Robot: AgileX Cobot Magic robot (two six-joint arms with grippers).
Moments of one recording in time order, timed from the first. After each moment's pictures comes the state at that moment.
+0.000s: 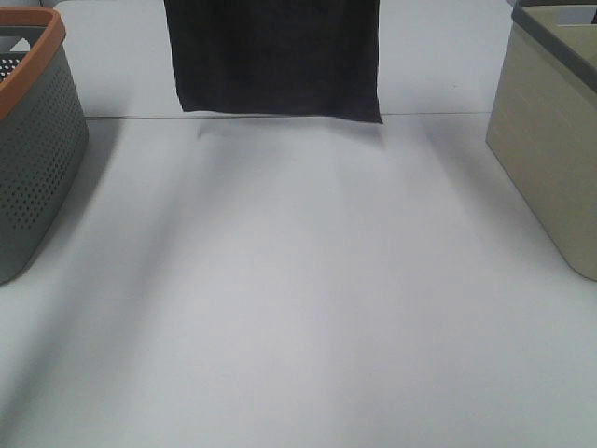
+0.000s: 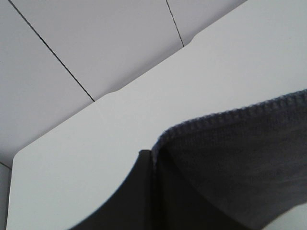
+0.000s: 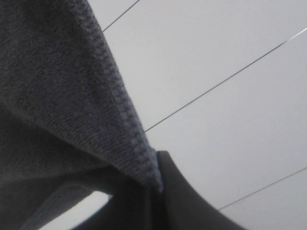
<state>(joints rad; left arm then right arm) -0.31 2.24 -2.43 0.12 0.60 0.30 0.29 1.95 -1.57 -0.18 -0.27 -0.77</state>
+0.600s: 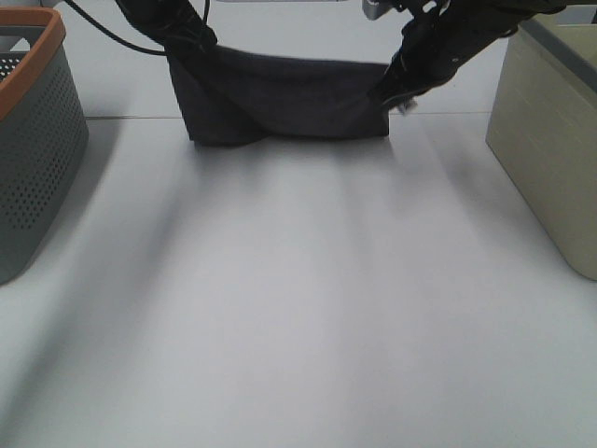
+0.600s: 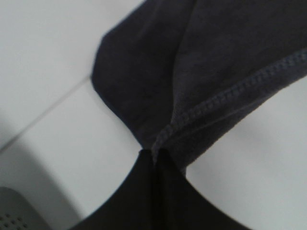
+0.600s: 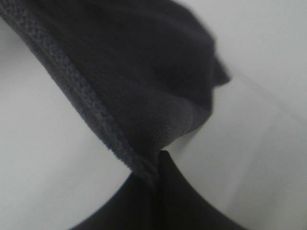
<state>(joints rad) -0.31 2.40 -2.43 -0.05 1.16 0.41 0.27 2.07 -1.59 0.18 0.52 -0.61</state>
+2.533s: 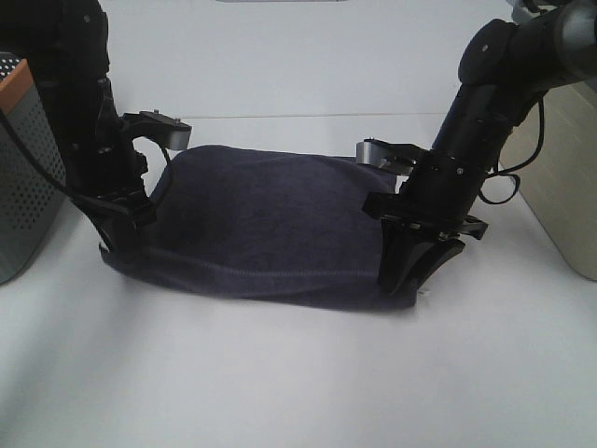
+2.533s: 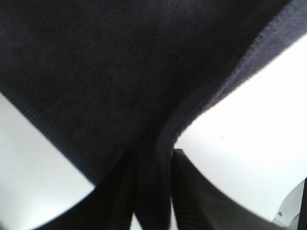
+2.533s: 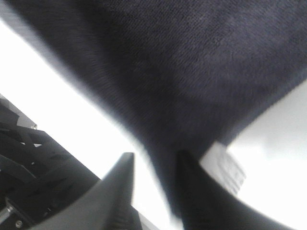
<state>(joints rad) -0.32 2.11 -1.54 -0.14 1.21 0.53 0.27 2.14 -1.39 0.45 1.21 -0.42</state>
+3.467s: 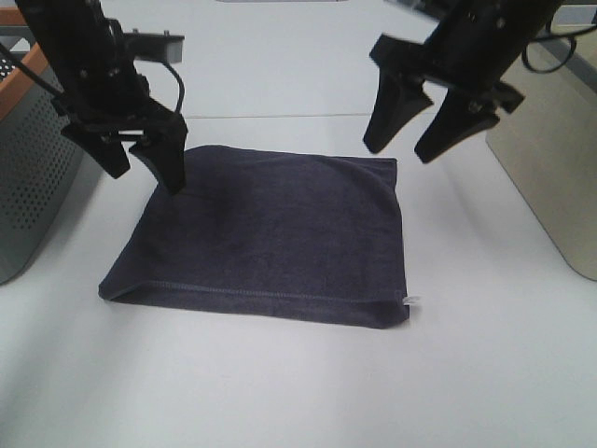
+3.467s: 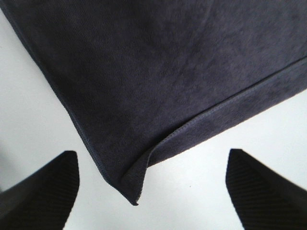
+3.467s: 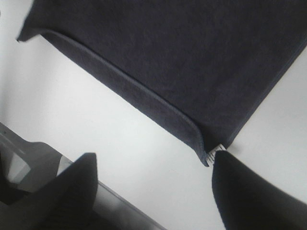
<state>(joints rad) -0.32 2.04 -1.70 -0.19 1.21 0.25 0.27 1.85 -1.56 0.44 1.22 -0.20</state>
